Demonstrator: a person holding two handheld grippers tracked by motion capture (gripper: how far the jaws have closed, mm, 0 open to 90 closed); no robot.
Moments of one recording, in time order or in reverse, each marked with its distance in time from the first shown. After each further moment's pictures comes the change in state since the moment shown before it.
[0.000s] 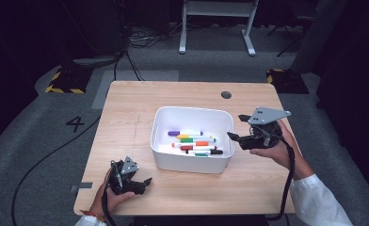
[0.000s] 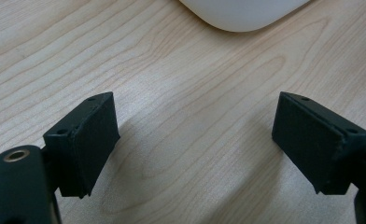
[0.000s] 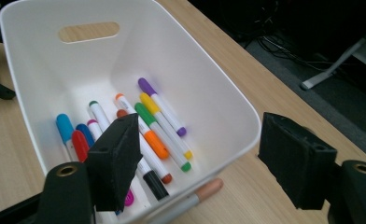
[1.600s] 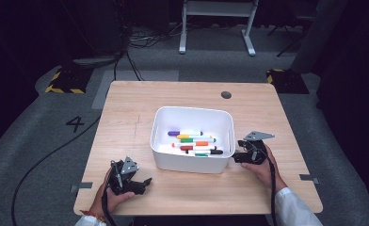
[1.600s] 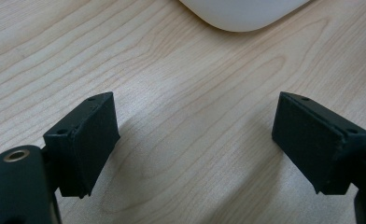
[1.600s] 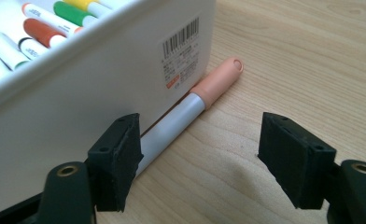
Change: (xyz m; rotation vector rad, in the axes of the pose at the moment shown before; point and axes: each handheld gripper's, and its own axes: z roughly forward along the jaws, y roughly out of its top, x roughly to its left) left arm 0.000 0.000 0.000 0.000 0.000 0.000; right arm -0.003 -0.138 0.098 0.101 -0.019 0.383
